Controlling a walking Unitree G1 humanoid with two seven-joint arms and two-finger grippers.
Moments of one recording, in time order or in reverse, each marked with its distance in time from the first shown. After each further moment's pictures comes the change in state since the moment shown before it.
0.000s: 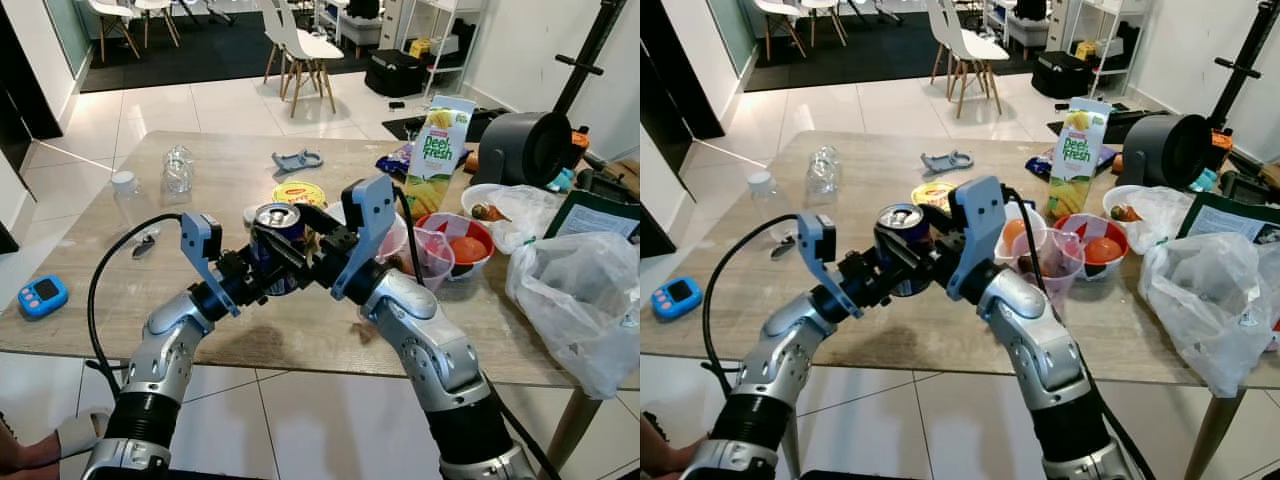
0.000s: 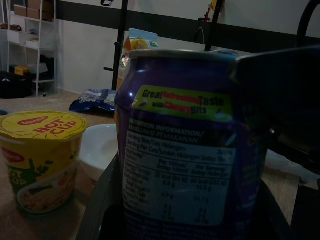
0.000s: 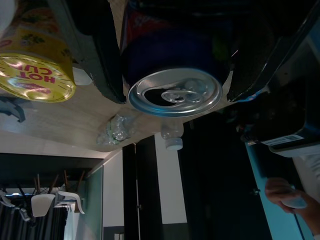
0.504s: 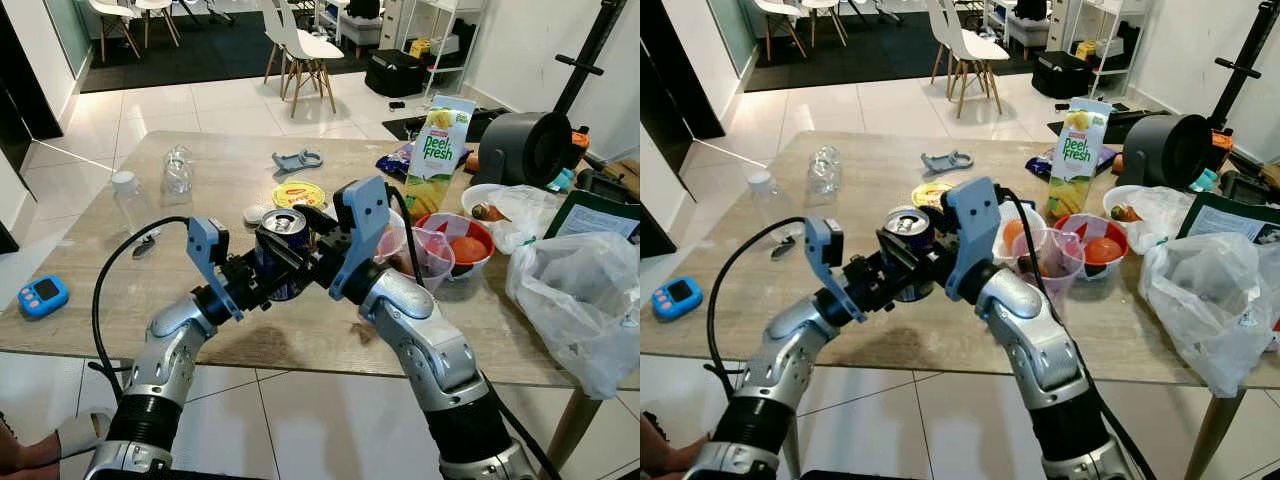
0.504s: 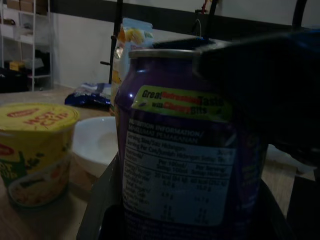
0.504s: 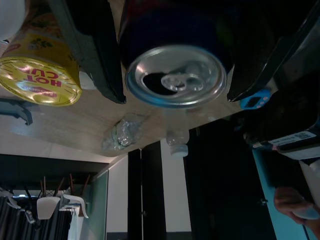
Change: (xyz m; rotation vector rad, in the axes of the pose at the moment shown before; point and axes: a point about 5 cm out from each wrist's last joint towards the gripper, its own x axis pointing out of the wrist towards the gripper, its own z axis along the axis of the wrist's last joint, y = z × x) left arm 0.000 -0.007 -0.010 -0.001 0.043 -0.027; right arm 0.002 0.000 -0.003 -0.027 0.042 -0.011
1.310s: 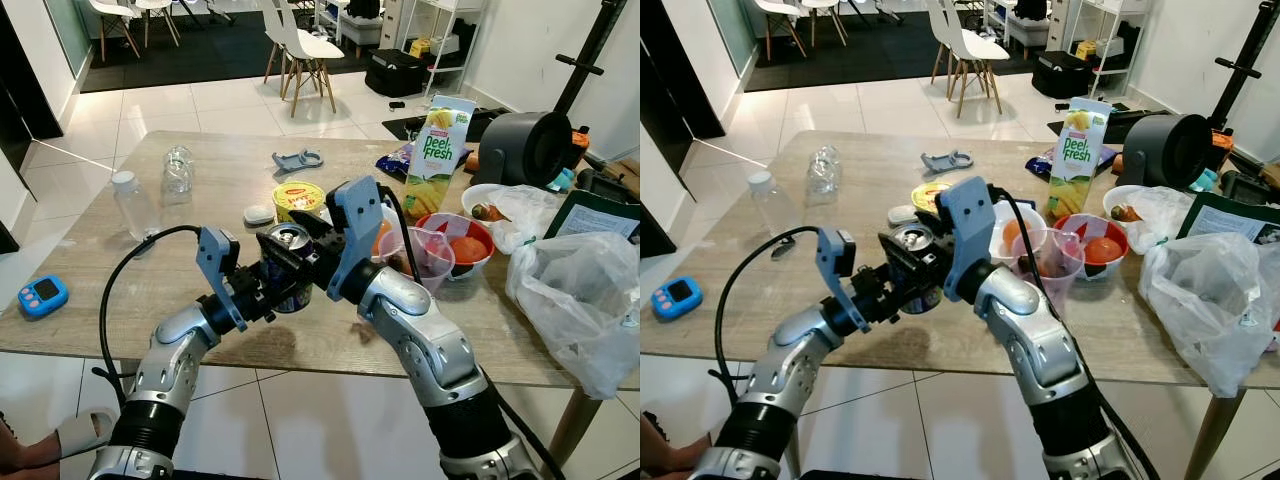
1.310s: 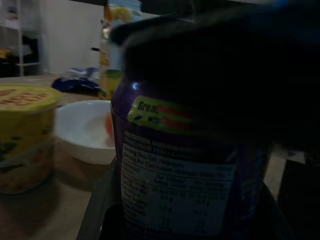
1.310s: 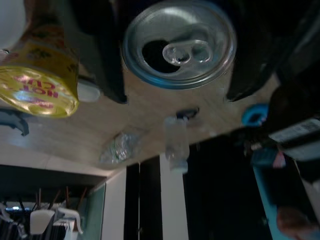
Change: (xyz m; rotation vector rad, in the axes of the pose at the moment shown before) left arm 0.002 -0.004 -0.008 -0.002 0.040 -0.029; right arm 0.000 -0.006 -0.006 -0.056 0.085 -0.013
